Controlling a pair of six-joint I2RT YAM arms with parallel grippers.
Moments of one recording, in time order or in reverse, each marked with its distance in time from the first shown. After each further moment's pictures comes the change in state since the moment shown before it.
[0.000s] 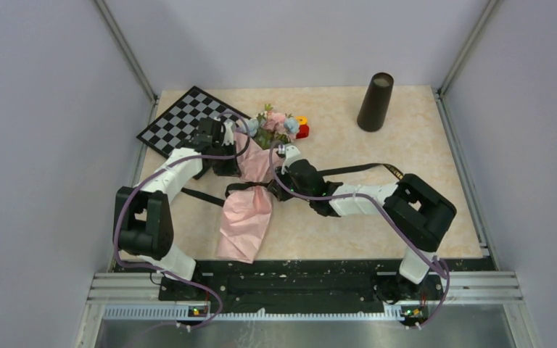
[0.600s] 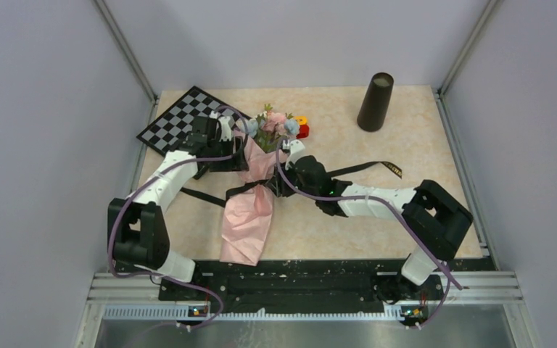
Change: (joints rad) left arm 0.005 -0.063 0.000 0.009 0.029 0.029; right arm -0.001 -0.100 -0.007 -0.031 0.012 -0.034
